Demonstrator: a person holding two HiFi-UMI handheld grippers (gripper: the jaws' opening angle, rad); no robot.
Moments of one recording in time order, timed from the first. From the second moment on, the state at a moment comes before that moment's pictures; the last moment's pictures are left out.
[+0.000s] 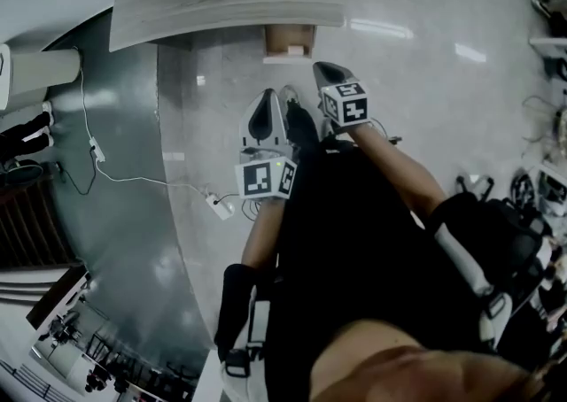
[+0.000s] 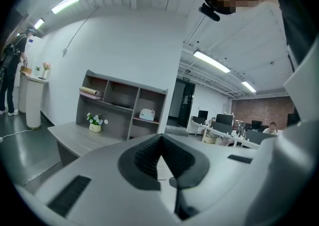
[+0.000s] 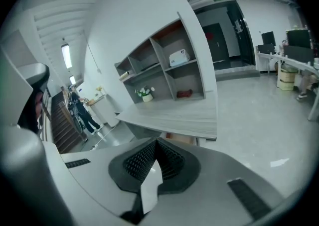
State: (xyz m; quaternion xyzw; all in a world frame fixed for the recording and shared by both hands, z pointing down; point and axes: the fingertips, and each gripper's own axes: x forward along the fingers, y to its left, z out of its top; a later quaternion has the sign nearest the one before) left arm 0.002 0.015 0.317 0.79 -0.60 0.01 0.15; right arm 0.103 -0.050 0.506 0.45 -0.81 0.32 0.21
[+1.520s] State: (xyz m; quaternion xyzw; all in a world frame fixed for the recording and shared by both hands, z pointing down) left arm -0.003 0.052 0.299 0.81 -0.57 0.02 0.14; right arm 0.106 0.026 0.394 0.45 -0.85 0.25 0.13
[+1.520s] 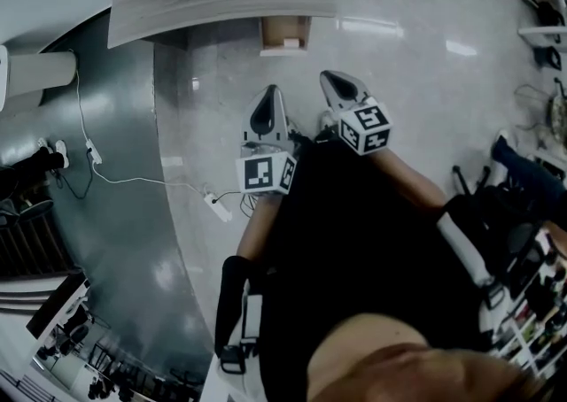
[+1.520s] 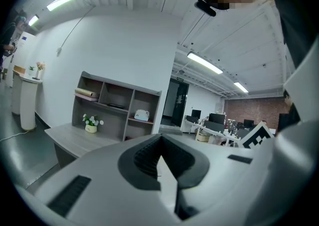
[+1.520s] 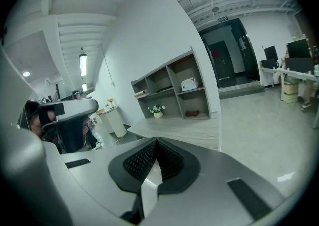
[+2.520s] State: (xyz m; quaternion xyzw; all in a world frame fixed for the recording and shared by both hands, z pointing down) left arm -0.009 0.051 0.300 0.81 -0.56 0.02 0.14; right arm 0.098 0.027 0.398 0.44 -0.85 0.25 0.14
